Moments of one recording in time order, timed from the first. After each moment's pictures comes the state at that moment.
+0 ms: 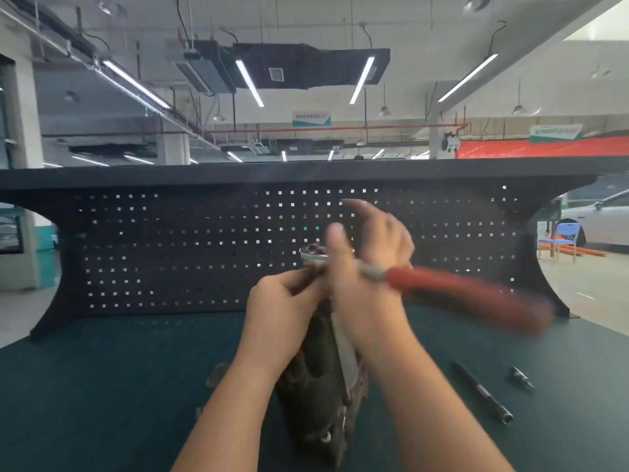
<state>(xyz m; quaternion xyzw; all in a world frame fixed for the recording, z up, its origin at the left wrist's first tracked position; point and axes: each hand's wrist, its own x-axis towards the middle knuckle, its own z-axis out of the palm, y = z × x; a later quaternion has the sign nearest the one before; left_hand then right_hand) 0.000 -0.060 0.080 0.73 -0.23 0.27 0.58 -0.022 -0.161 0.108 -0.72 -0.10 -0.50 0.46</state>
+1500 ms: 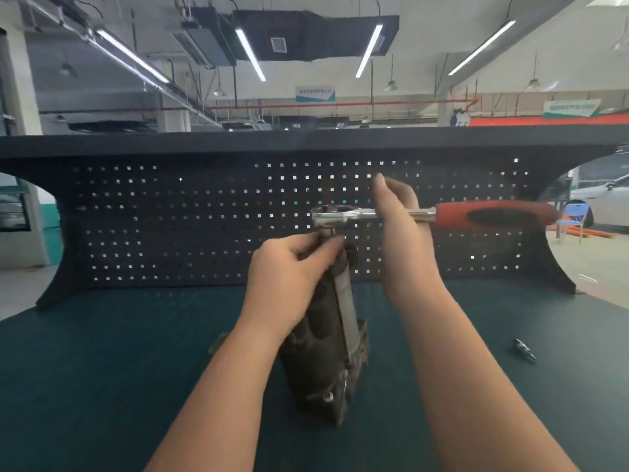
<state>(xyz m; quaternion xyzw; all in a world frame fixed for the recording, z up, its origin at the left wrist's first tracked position) -0.013 -0.065 0.079 0.73 -0.23 0.34 0.55 -0.013 -0.186 0.114 -0.59 -0.14 -0.36 0.71</state>
